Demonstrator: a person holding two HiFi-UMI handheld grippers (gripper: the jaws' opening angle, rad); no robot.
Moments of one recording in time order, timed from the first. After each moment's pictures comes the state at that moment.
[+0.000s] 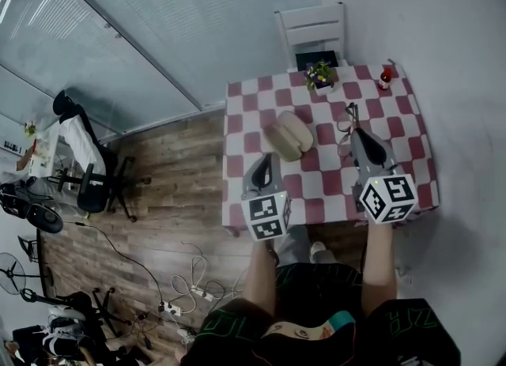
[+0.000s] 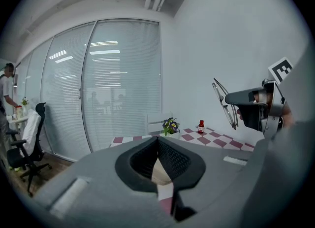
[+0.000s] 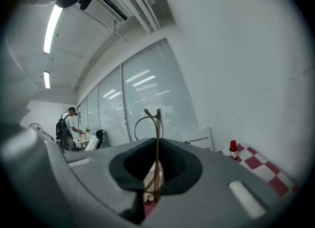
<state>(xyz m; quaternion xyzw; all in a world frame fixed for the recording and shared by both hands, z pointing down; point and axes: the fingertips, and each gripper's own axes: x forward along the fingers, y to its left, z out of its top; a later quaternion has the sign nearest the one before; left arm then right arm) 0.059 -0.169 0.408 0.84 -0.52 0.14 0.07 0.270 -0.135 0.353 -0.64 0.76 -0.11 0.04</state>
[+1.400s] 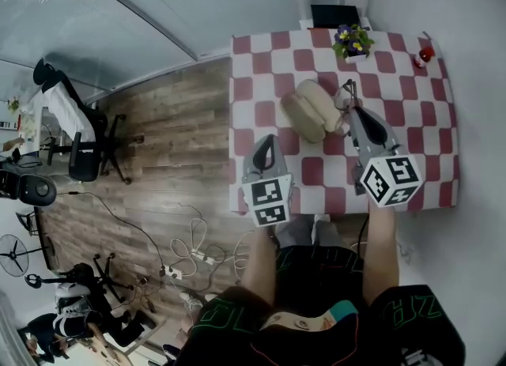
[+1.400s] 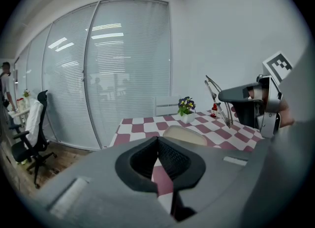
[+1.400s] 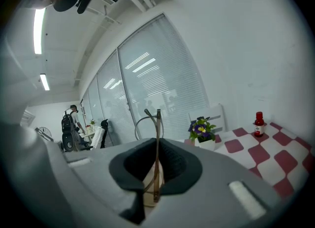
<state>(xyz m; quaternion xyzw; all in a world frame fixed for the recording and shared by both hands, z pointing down) 0.008 -0.224 0.485 0.81 -0.53 0.20 0.12 0.204 -0.221 0.432 -0.60 0.78 -0.18 -0.01</state>
